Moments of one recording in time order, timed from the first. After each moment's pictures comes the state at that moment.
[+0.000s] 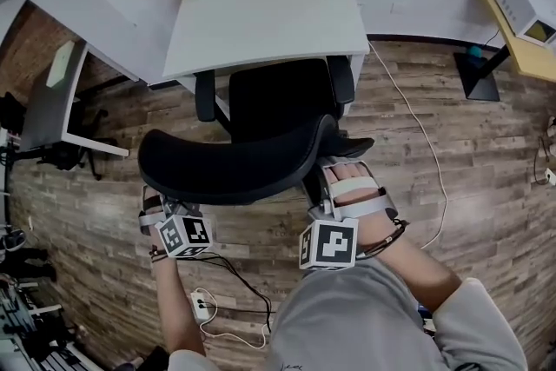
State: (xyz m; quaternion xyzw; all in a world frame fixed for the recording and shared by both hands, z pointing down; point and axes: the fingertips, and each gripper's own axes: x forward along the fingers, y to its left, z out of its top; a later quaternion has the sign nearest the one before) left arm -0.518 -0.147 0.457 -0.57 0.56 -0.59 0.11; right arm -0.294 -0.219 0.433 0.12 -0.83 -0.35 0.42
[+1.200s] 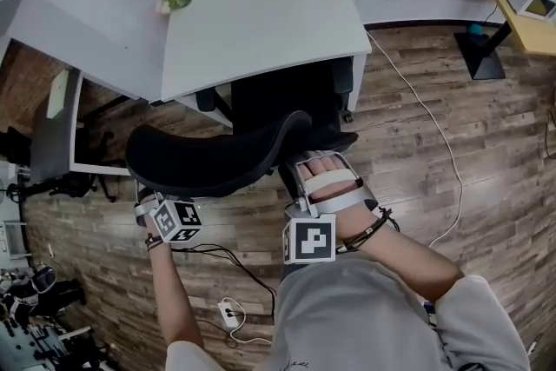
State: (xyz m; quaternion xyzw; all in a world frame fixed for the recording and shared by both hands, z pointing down) left arm -0.608 -0.231 0.461 -0.56 0.54 -0.62 0.12; right arm -0.372 -0.267 0.431 0.15 -0.84 -0.35 0.39
